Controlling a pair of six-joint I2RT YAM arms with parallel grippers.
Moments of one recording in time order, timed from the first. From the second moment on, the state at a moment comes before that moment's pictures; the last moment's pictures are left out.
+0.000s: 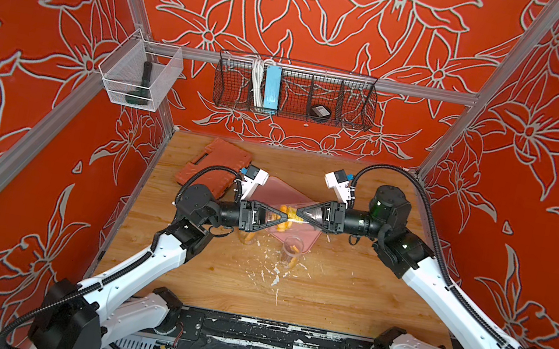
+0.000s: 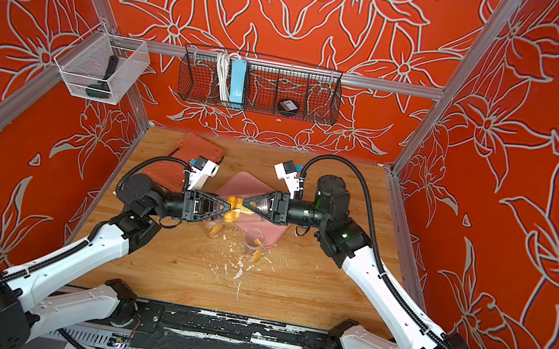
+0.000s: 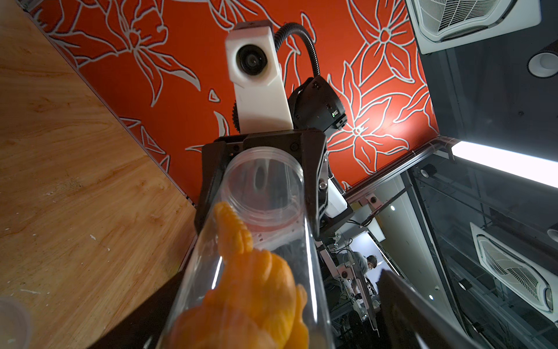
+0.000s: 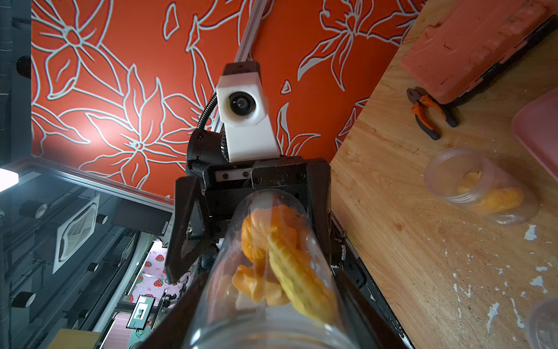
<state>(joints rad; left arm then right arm) -0.43 1.03 0.68 0.66 1.03 -1.26 0.59 1.14 1.05 -0.06 -0.92 0.97</state>
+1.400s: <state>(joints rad) -0.45 1.04 0.68 0.62 1.04 -1.25 0.60 1.14 1.04 -0.05 -0.91 0.97</state>
